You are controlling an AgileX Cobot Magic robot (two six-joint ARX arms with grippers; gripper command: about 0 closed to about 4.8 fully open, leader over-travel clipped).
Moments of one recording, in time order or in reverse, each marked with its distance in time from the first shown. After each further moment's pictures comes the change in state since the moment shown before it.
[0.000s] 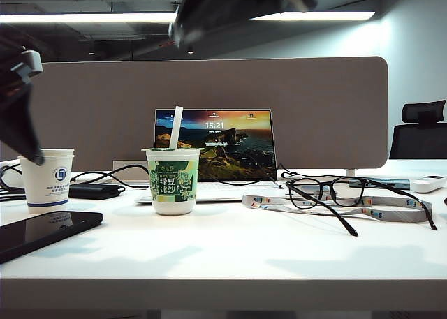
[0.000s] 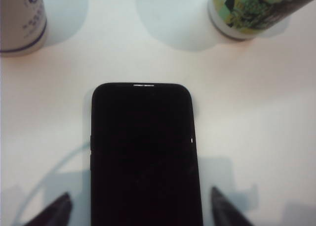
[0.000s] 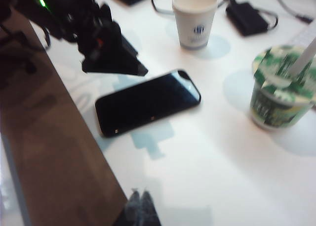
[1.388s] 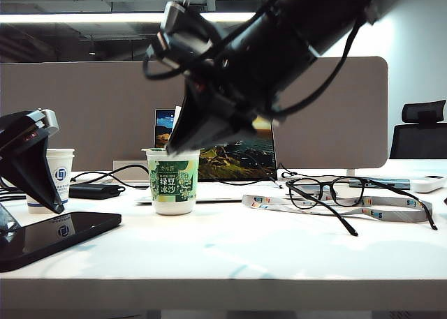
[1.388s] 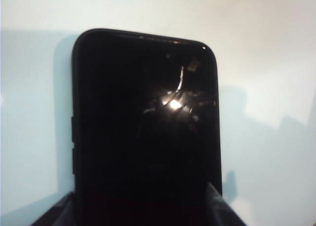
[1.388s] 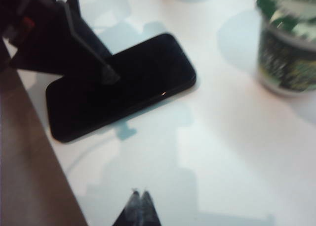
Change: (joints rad) left arm 0.026 0.276 0.007 0.043 0.213 -0.005; right arm -0.146 0.331 0.003 0.198 -0.174 0.019
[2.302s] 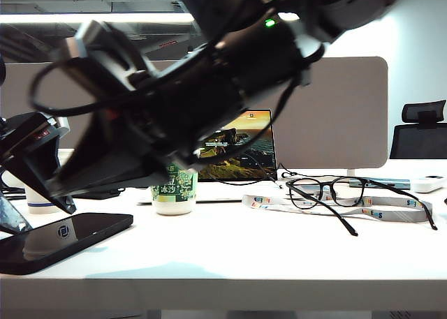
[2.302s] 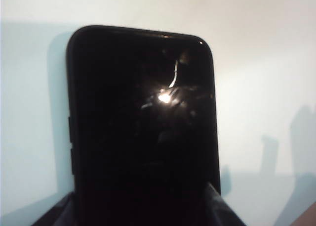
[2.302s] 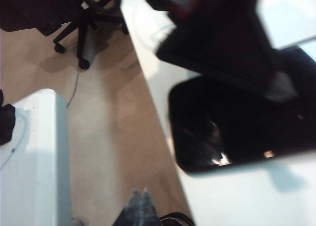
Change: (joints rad) left arm -0.051 0.000 0.000 0.000 0.005 -0.045; right arm 0.112 0.203 0.045 0.184 -0.274 0.040
